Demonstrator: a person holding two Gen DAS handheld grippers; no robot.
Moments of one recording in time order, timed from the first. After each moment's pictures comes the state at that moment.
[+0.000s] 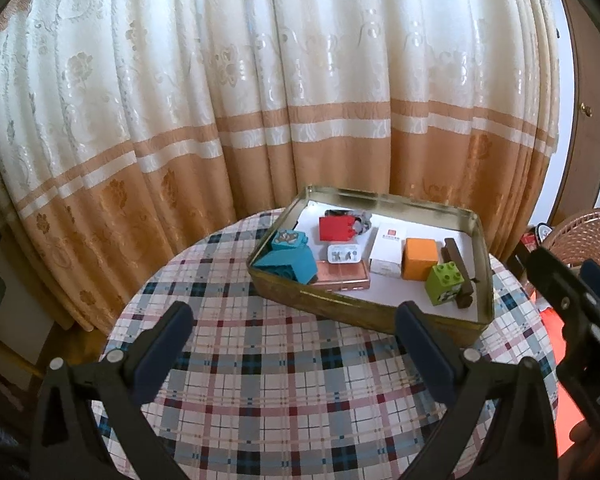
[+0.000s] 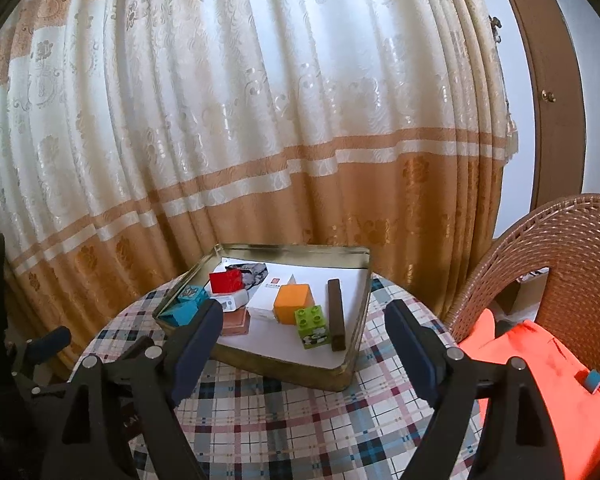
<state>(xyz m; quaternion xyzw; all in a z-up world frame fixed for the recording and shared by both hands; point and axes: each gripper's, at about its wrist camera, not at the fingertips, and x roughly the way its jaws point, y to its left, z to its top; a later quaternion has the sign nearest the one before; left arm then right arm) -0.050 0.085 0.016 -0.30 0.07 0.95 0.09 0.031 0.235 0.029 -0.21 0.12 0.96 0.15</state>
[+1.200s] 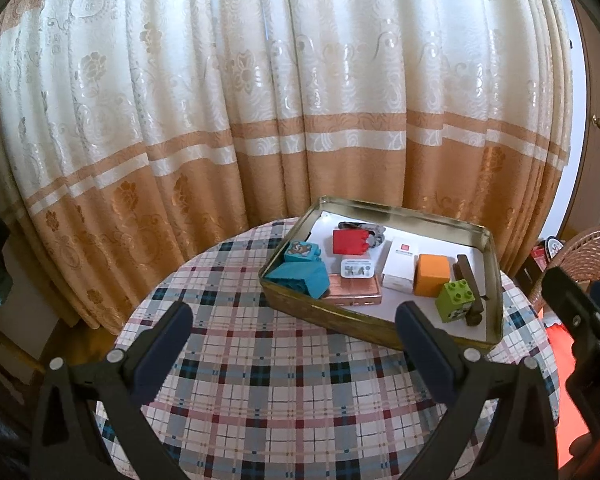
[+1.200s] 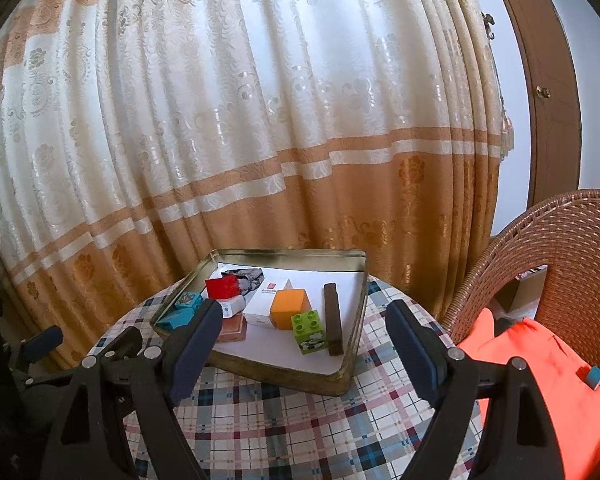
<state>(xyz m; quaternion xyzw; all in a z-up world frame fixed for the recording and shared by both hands) -0.058 0.080 0.020 -0.29 0.06 0.95 0.07 0.028 0.240 0.032 -0.20 0.13 0.96 0.16</state>
